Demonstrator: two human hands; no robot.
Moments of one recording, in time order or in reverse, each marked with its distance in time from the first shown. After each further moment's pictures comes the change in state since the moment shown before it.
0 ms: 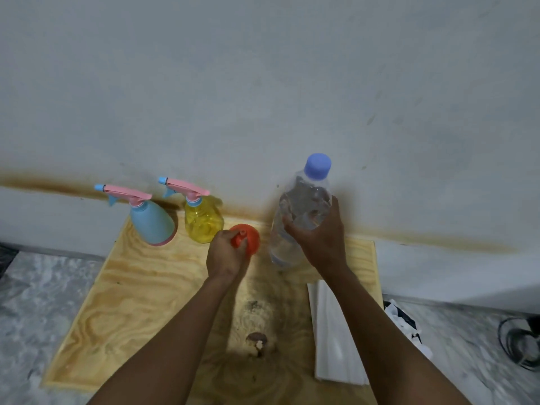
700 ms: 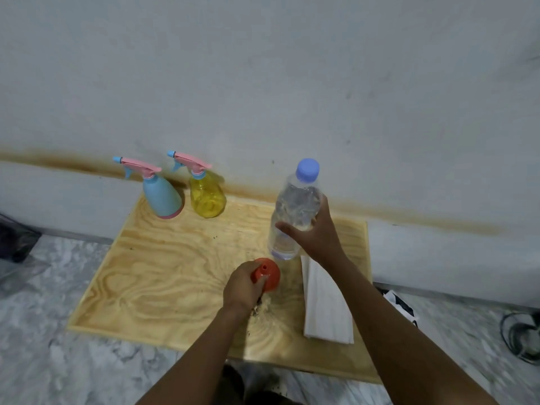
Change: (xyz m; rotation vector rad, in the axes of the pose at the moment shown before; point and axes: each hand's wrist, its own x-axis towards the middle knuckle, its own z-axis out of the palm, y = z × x) left_hand -0.138 -0.025 0.031 0.047 -0.242 -0.013; right_hand -0.052 0.017 -0.035 0.013 -0.269 0.036
